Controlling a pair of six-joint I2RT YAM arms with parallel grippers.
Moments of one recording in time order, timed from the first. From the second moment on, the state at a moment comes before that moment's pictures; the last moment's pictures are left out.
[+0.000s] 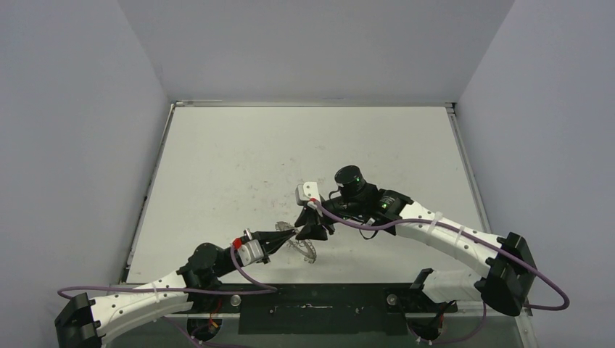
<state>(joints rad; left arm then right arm) -1.06 0.48 0.04 0.69 0.13 0.19 0.90 1.25 0.94 -0.24 -0.77 -0.35</state>
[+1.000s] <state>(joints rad) -1.06 0.38 0.05 0.58 0.12 0.19 0.91 1.27 1.00 -0.30 -0.76 -0.36</state>
